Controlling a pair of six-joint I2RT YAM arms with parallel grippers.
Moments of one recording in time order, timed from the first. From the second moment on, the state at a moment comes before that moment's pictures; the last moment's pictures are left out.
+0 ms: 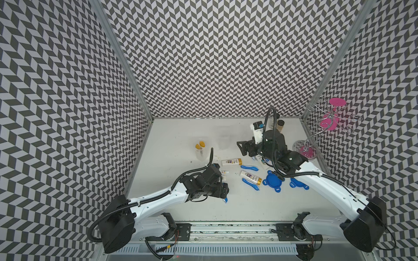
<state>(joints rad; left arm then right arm) -0.94 1.24 0.72 -0.47 0.06 -0.69 0.61 1.22 1.00 -0.27 0.01 0.29</state>
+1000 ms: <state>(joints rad) -1.05 1.54 0.76 -0.35 -0.10 -0.76 0.42 0.96 0.73 -0.35 -0.14 0.41</state>
